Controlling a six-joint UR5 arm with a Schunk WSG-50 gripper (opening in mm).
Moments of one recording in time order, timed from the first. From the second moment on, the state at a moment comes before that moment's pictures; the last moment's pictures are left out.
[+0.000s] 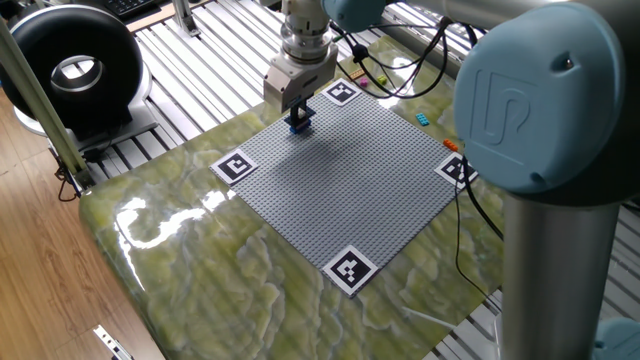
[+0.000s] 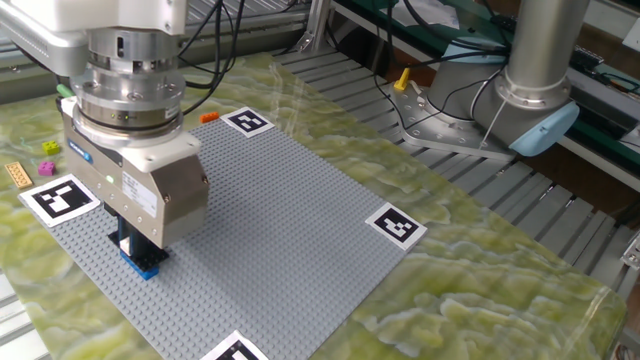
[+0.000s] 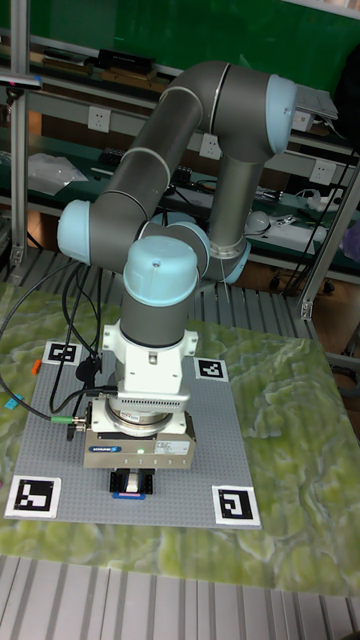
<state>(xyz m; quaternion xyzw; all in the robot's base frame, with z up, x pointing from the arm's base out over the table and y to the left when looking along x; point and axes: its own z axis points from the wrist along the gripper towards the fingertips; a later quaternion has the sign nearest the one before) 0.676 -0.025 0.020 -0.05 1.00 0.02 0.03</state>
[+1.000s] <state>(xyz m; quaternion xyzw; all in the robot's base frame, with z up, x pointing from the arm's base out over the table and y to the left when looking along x) 0.678 -0.035 0.019 -0.08 1.00 0.01 0.02</state>
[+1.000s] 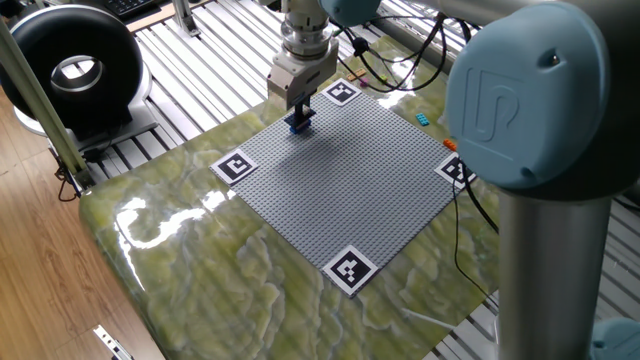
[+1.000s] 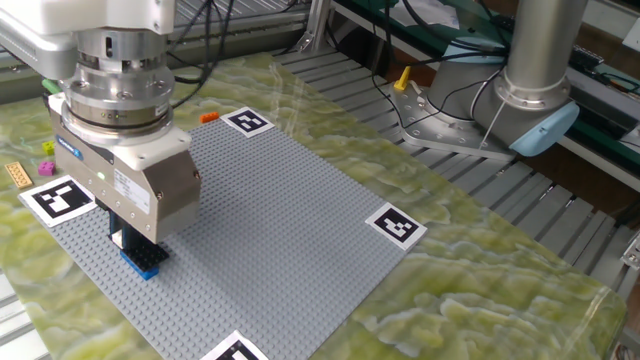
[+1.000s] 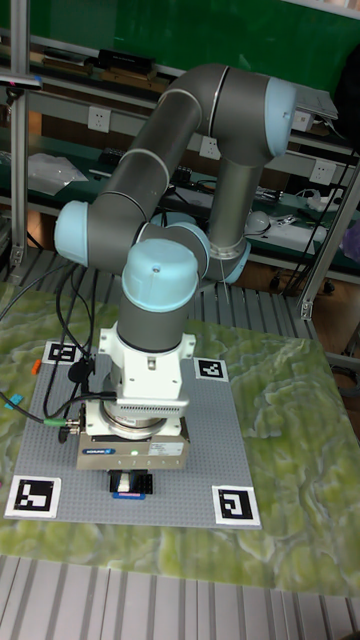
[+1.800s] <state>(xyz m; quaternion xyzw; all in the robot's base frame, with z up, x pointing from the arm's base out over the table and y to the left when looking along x) 0.674 -0.041 0.041 -0.10 0.99 0.00 0.00</state>
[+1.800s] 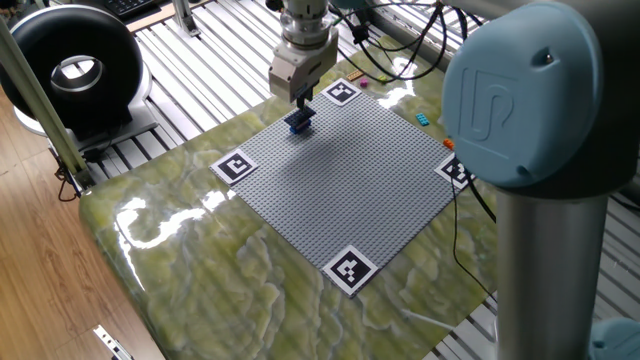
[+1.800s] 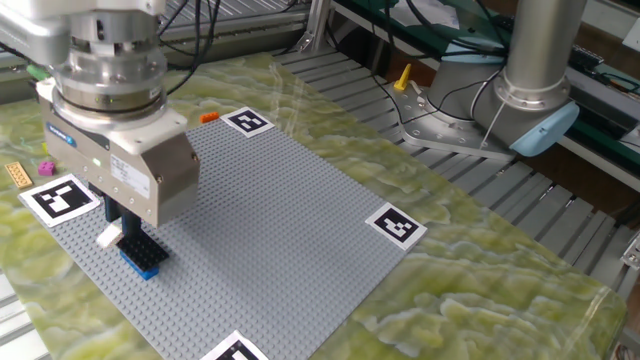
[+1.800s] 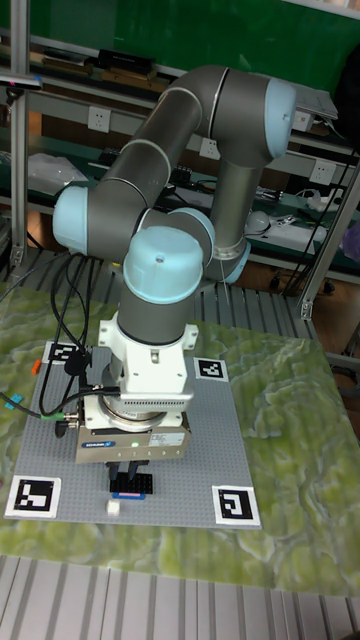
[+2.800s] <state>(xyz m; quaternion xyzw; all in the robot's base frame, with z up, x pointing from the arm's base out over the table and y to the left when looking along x) 0.694 -0.058 0.043 -0.11 0.99 0.00 0.01</state>
